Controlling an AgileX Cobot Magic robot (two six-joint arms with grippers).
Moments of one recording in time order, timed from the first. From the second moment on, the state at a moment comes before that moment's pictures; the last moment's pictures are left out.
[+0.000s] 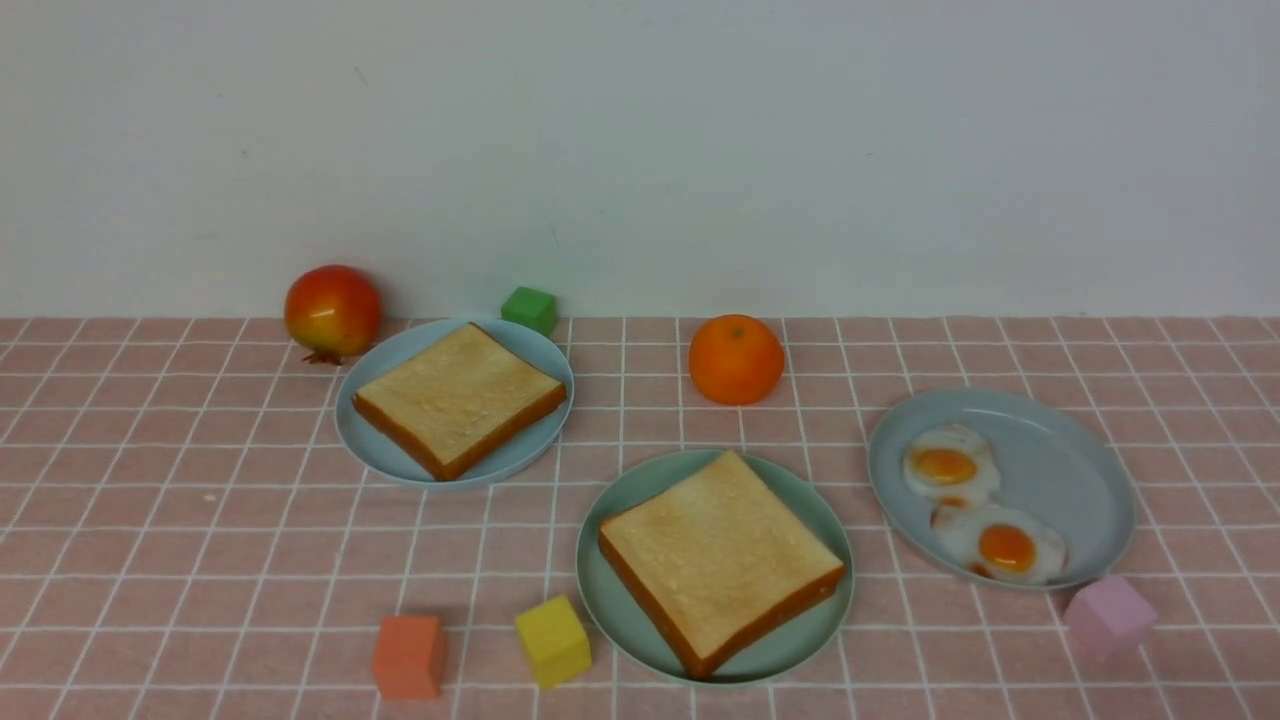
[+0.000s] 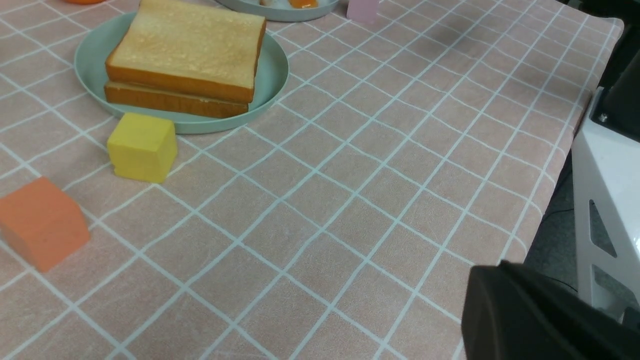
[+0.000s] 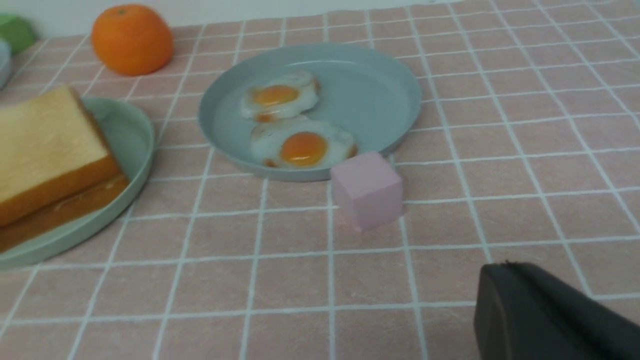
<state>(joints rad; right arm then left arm) 0.05 -0.01 0.02 -0.03 0.39 0.05 -0.83 -0.01 -0.18 -0.31 0.60 0.09</state>
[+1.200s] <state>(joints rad) 0.05 -0.01 0.02 0.00 0.39 -0.01 -0.63 -0.01 -0.14 -0.14 0.27 0.01</state>
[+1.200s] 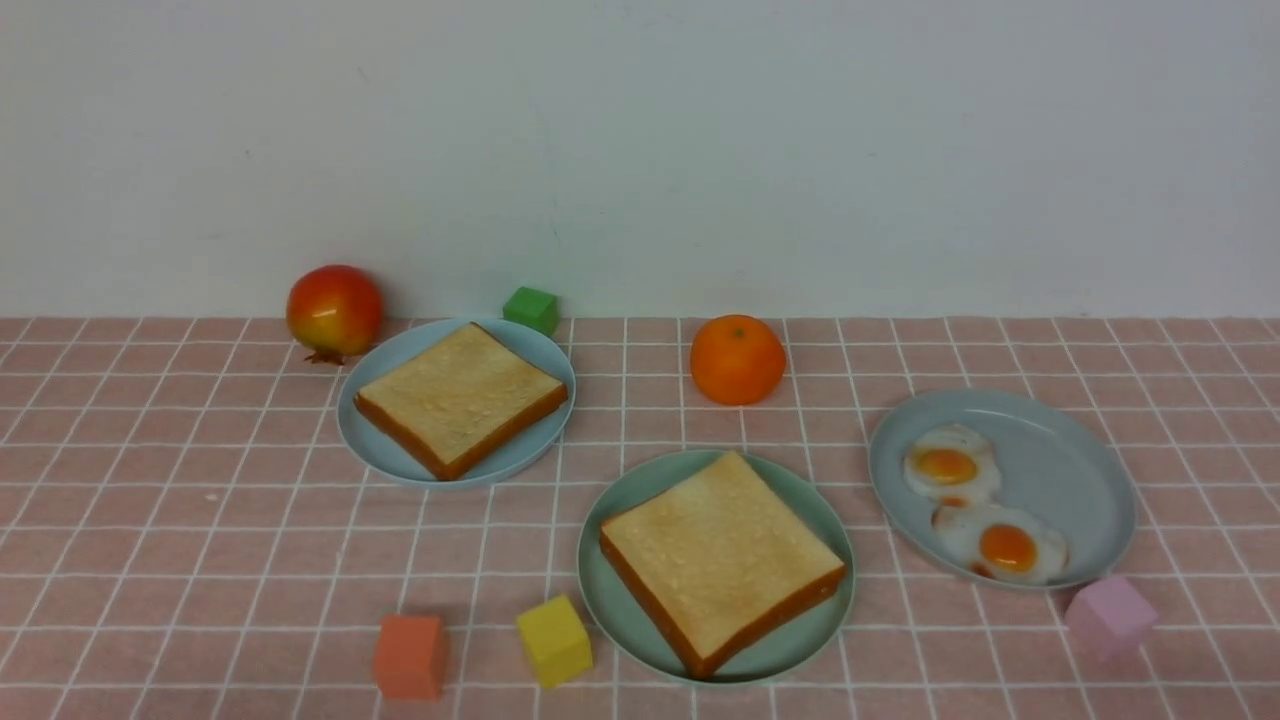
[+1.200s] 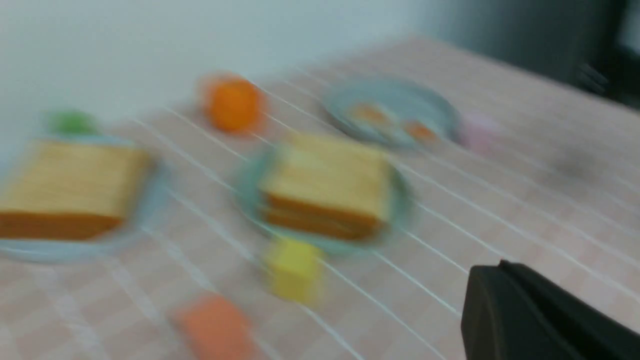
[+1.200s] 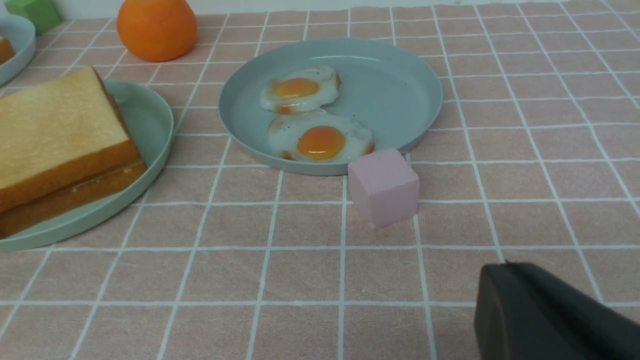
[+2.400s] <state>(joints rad) 0.05 -0.01 0.02 0.00 0.39 -0.02 -0.06 -0.01 0.02 -0.20 0.36 -0.12</state>
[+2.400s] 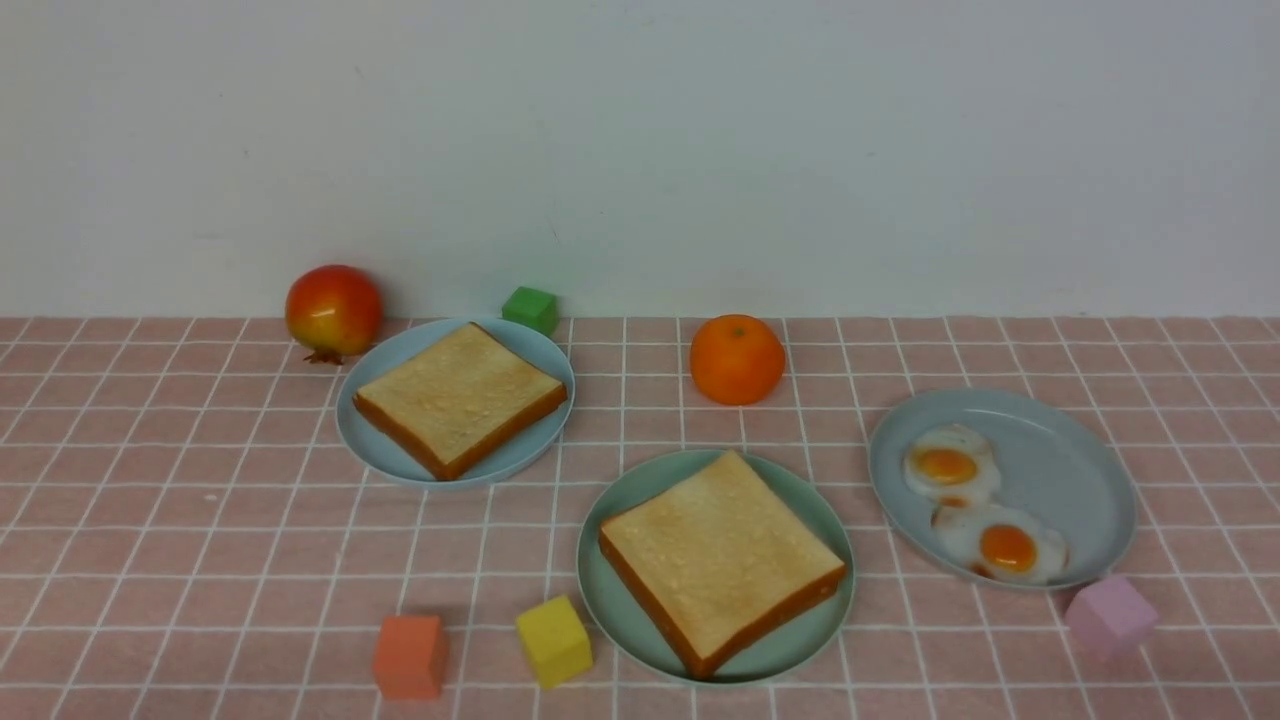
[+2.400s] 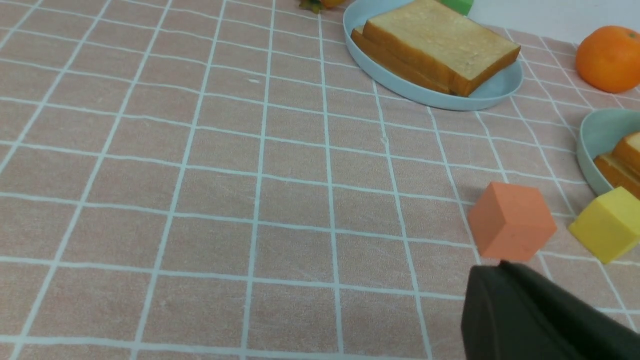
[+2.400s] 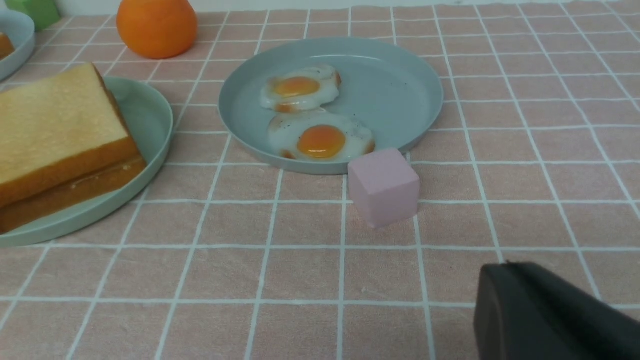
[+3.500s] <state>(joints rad) 0.05 -0.01 0.02 0.00 0.39 -0.02 -0.06 -0.01 0.02 -0.20 0.36 -0.12</state>
